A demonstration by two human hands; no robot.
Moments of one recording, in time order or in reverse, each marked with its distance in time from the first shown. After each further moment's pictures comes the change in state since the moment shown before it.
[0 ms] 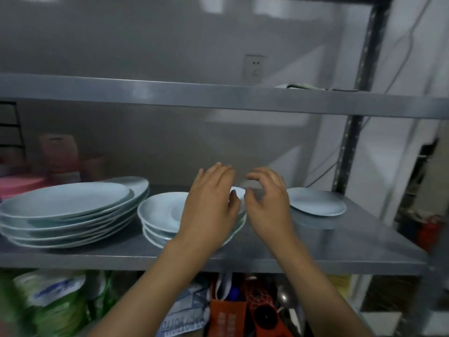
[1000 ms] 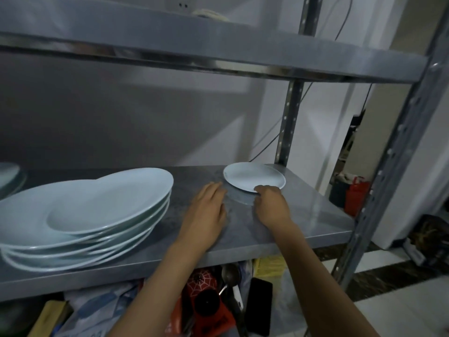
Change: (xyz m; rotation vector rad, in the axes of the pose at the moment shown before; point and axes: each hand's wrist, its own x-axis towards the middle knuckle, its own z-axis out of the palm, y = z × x) left_hand -0.014 0.042 0.199 -0.203 -0.336 0.013; right_hand -0.005 0.242 -0.064 -0.664 -0.350 0.391
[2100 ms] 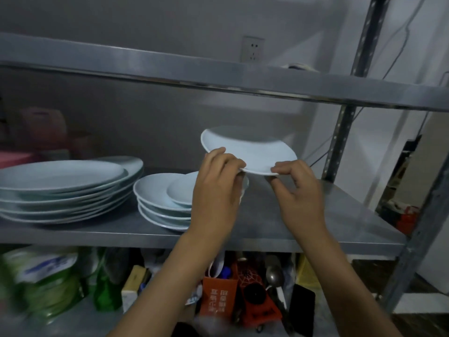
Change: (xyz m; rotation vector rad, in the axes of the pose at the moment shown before) left_hand -0.069 0.009 -0.181 -0.014 0.543 0.028; right_hand -0.115 -0.175 -0.105 0.680 0.443 -0.479
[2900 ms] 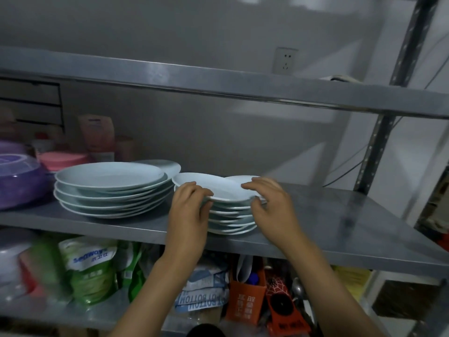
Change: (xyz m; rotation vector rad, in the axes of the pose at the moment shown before) left_hand -0.048 -0.076 -0.068 0.118 -0.057 -0.258; right_hand -0.017 -0.033 0.082 0.038 -0.315 0.018
